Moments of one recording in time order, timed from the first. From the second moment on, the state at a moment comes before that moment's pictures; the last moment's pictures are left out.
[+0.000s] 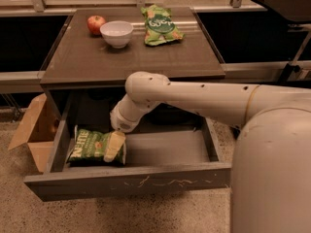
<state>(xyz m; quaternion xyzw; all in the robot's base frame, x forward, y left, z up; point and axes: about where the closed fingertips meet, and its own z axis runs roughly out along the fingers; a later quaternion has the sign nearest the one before) 0.583 0.142 0.646 -0.69 0.67 0.20 0.22</state>
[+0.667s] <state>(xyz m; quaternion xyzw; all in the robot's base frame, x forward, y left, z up) 0.578 0.168 0.604 -0.69 0.67 0.20 0.19</state>
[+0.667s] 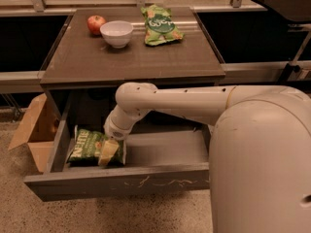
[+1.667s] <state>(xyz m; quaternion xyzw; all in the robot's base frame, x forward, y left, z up) 0.578 0.132 0.654 -0.65 0.67 0.20 0.28</state>
